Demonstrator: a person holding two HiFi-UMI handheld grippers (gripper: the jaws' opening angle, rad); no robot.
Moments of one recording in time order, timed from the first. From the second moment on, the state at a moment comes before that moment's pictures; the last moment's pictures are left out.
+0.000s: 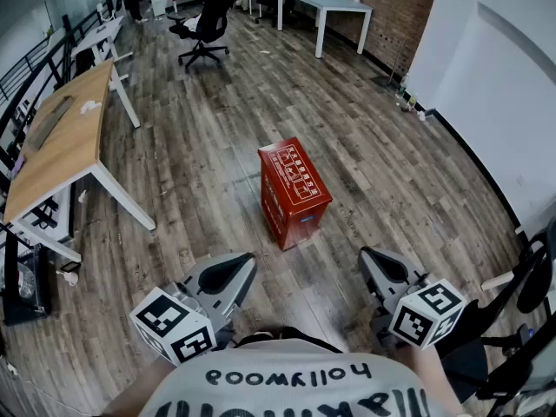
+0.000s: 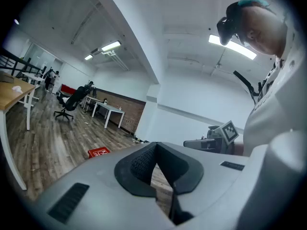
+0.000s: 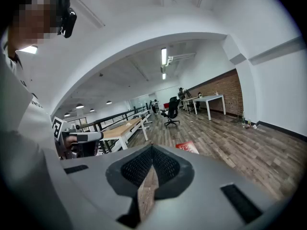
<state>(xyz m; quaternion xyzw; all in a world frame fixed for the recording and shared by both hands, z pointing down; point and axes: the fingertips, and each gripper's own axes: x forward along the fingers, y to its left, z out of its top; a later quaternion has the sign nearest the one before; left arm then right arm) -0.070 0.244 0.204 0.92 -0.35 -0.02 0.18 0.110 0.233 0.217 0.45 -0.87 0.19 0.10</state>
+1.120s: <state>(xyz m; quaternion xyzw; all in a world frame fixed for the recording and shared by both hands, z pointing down) -0.072 0.236 0.220 0.92 -0.34 -0.01 0.20 0.109 0.232 0.233 0.45 -0.86 0.20 0.11</state>
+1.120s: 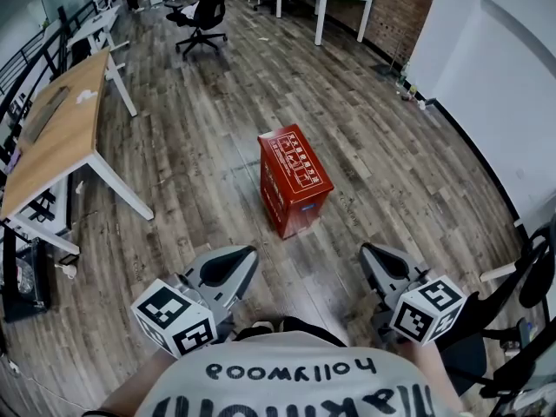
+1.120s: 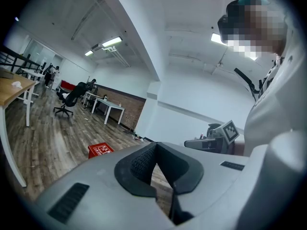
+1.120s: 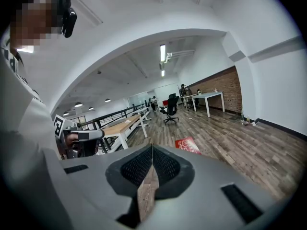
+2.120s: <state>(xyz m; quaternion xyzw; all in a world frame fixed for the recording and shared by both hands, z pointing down) -0.110 0.208 0.258 0.92 -0.33 0.01 0.22 0.083 0.204 0.263 0.49 -0.84 0.19 0.12</state>
